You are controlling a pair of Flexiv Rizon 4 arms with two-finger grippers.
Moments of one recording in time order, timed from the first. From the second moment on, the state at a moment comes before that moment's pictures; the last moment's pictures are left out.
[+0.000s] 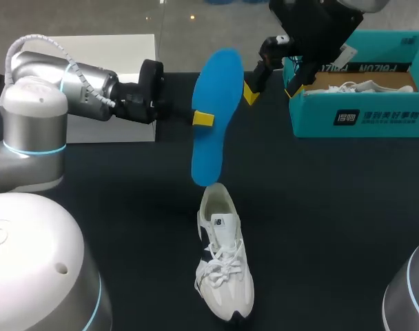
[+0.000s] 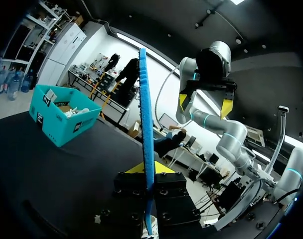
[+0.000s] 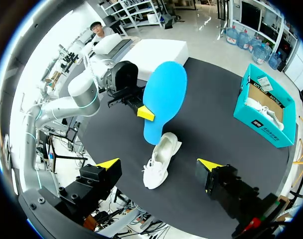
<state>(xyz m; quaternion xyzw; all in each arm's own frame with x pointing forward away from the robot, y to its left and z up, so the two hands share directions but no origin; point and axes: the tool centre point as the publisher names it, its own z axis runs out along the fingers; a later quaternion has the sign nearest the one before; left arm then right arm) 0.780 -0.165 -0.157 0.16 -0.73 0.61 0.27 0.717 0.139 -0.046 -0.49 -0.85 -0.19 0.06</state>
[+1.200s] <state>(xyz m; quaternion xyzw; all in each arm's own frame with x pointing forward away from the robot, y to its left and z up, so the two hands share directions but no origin) 0.799 -0.164 -0.166 0.20 -0.68 0.59 0.37 0.717 0.139 -0.046 -0.49 -0.85 -0.19 0.06</state>
